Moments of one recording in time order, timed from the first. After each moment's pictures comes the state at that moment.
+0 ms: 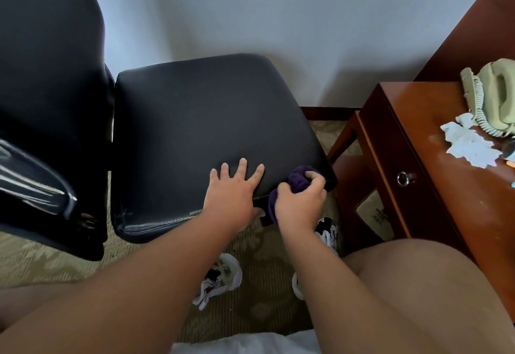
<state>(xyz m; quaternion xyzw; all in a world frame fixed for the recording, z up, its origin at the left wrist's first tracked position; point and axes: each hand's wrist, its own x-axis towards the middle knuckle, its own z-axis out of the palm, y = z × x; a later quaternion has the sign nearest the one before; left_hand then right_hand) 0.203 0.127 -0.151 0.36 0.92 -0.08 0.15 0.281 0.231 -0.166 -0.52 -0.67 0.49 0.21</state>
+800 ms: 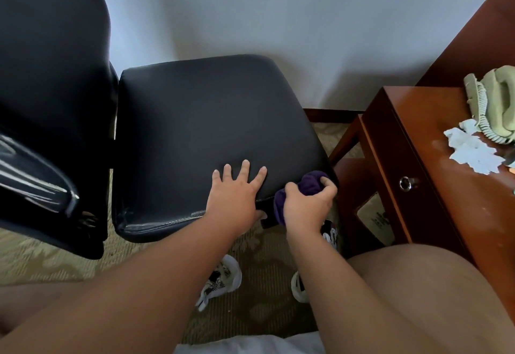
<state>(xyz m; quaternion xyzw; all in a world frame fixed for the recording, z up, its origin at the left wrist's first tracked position) 0.205 0.125 -0.151 0.36 0.92 -0.08 0.14 0.277 0.235 -0.169 -0.55 -0.58 0.55 0.24</state>
